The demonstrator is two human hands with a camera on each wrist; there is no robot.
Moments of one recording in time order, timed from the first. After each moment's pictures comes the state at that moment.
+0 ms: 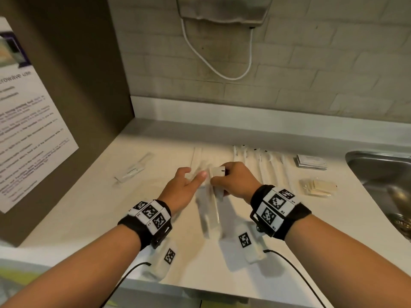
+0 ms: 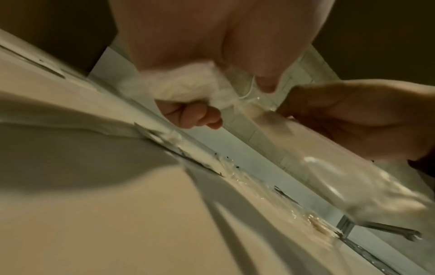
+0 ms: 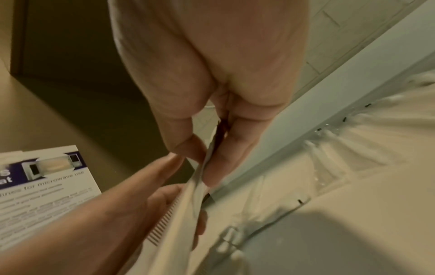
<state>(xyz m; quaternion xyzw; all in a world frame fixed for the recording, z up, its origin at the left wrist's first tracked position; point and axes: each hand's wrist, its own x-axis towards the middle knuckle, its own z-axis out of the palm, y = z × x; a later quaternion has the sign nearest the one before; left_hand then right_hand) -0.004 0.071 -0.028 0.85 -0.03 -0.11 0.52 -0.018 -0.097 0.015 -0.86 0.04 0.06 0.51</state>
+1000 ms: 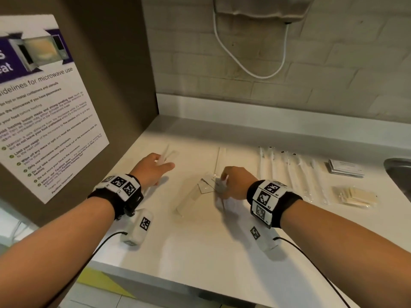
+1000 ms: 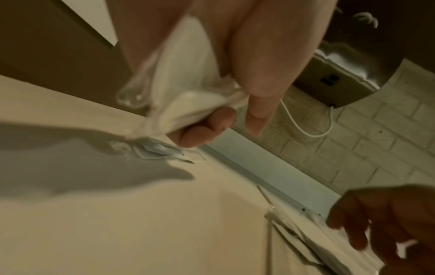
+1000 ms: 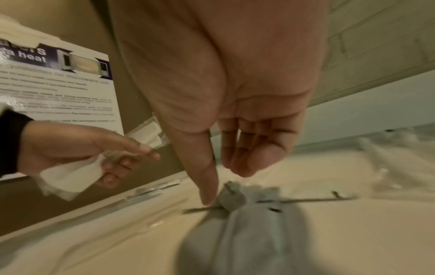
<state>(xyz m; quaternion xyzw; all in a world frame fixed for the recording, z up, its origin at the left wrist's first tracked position) 0.058 0.199 -0.016 0.87 0.09 -0.08 0.48 0.024 -0.047 -0.004 -0.97 -0.04 0.15 0.18</state>
